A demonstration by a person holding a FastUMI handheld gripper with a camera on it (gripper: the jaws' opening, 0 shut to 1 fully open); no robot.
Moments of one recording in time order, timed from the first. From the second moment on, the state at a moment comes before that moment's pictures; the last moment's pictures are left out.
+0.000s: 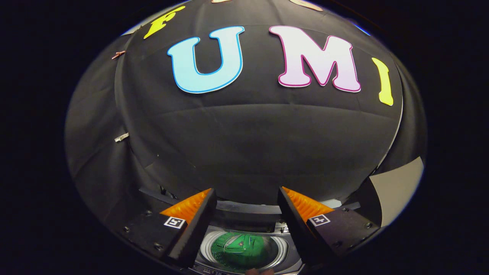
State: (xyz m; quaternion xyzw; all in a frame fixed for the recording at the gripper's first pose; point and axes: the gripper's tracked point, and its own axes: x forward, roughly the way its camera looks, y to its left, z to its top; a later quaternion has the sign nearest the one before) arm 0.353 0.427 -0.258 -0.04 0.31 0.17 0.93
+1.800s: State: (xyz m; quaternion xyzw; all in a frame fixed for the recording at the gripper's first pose) arm 0.286 0.411 -0.257 -0.03 0.31 0.19 0.93
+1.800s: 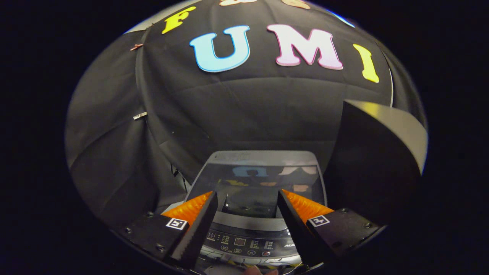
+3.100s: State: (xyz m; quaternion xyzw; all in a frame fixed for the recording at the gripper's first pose) arm 0.312 0.362 -0.111 0.00 0.07 0.15 0.99
